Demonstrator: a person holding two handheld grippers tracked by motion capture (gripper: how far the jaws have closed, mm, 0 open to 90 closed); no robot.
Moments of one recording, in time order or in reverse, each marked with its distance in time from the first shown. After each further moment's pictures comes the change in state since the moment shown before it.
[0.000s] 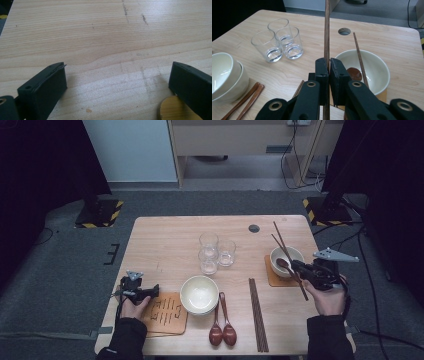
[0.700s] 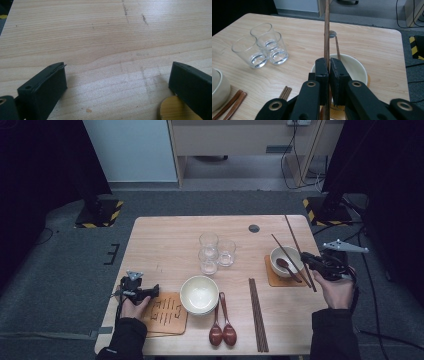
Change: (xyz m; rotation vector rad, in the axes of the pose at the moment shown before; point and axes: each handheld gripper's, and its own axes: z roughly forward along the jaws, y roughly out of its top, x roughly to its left) left arm 0.000 0.000 0.000 0.000 0.000 0.000; right arm -0.035 0.010 0.006 0.000 -0.045 0.021
